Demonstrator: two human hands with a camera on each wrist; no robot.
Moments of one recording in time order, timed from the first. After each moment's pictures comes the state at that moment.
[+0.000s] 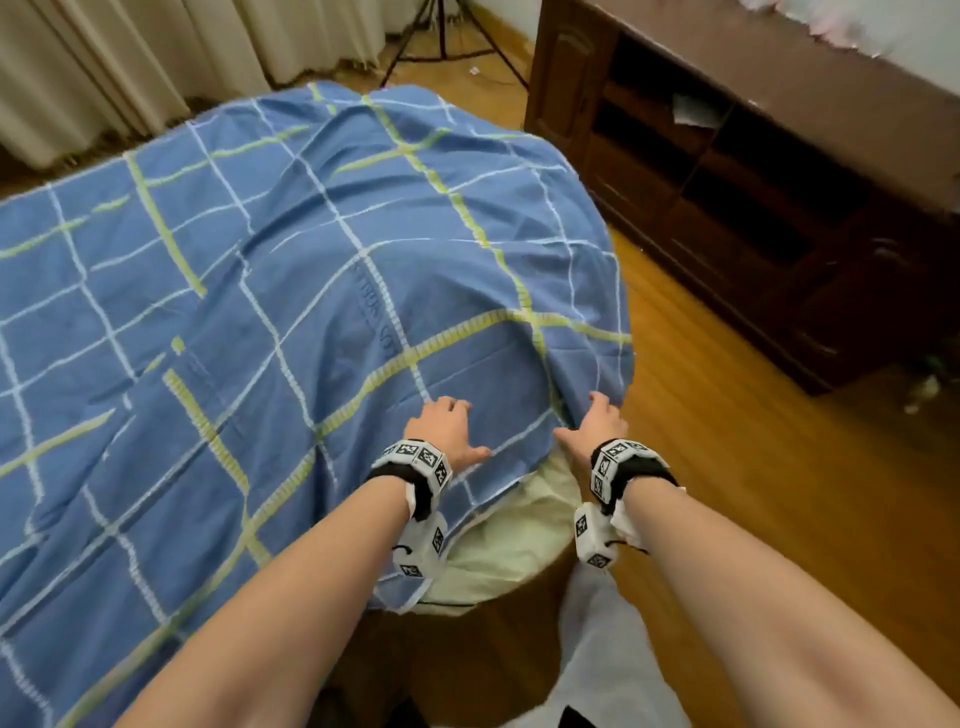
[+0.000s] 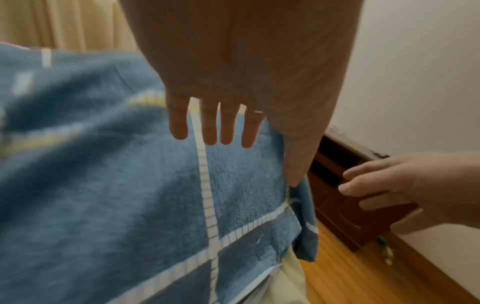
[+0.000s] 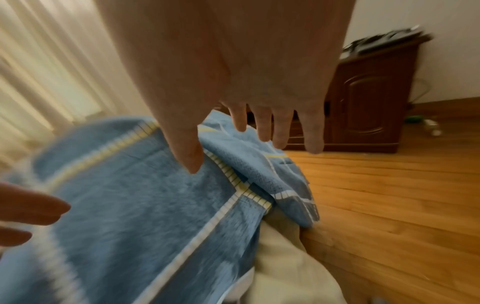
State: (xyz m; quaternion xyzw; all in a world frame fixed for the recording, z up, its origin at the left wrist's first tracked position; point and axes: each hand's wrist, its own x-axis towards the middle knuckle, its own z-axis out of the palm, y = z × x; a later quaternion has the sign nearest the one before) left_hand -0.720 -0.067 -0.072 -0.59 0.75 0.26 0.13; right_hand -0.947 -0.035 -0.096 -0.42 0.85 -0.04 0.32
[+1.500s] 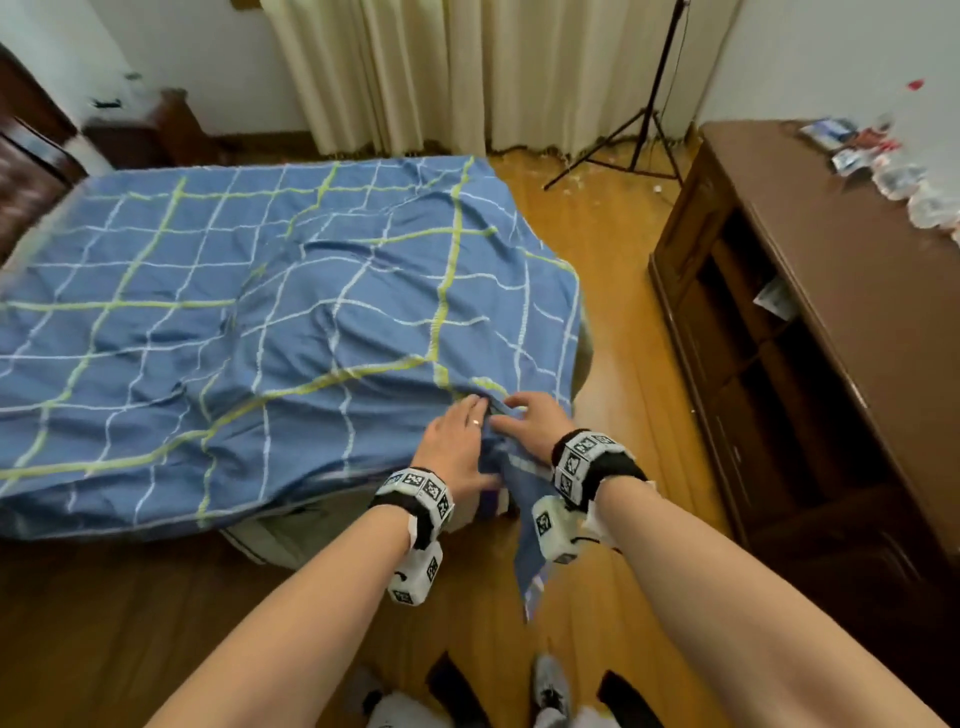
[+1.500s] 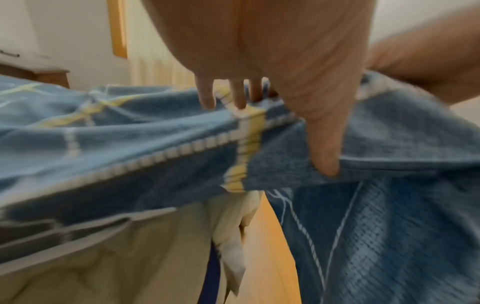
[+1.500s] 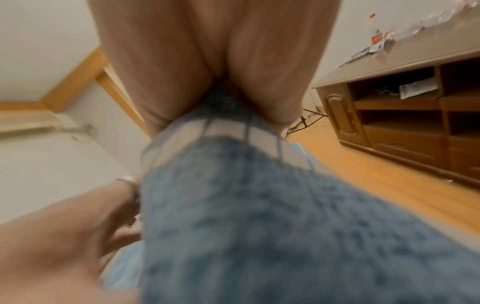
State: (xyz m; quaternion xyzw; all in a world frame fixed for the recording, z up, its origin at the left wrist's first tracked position) left_hand -1.223 -0.113 0.046 -0.78 0.60 0.20 -0.02; right_hand -1.354 -0.219 0.058 -0.76 0.46 -0.06 0.46
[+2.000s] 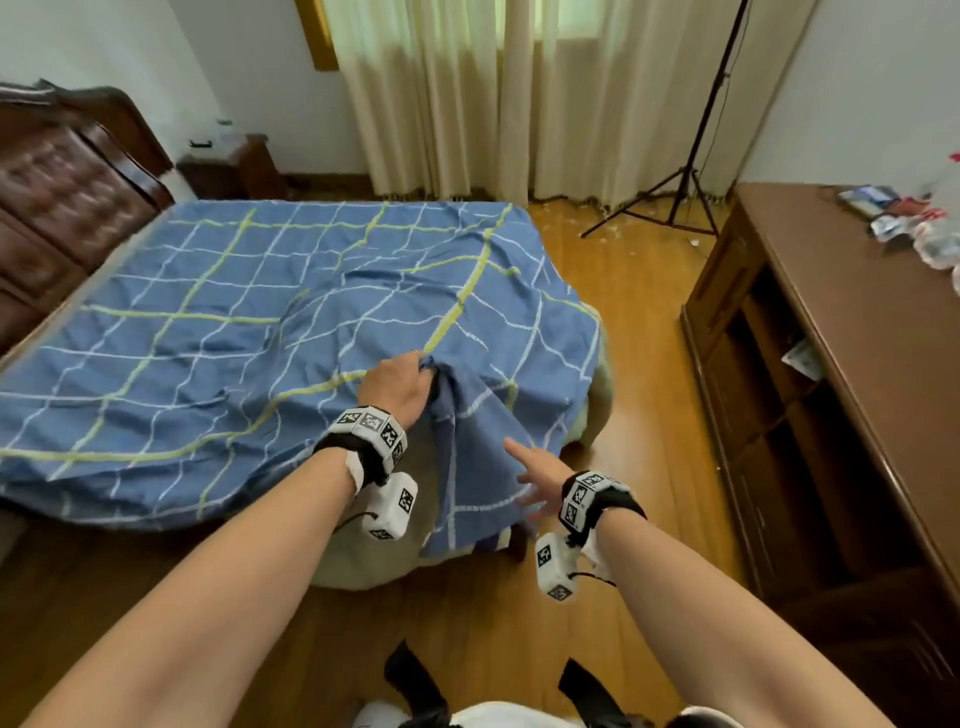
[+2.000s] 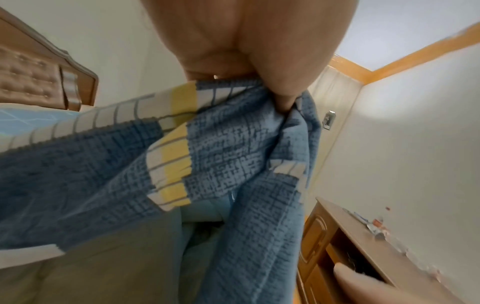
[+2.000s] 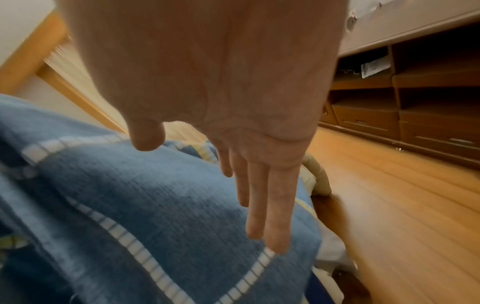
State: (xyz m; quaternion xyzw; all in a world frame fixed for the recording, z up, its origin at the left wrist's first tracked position) left_hand -1.191 -0.144 0.160 -0.89 0.42 0.06 -0.15; right_hand -1.389 -0.230 0.052 -0.55 0.49 0.07 0.67
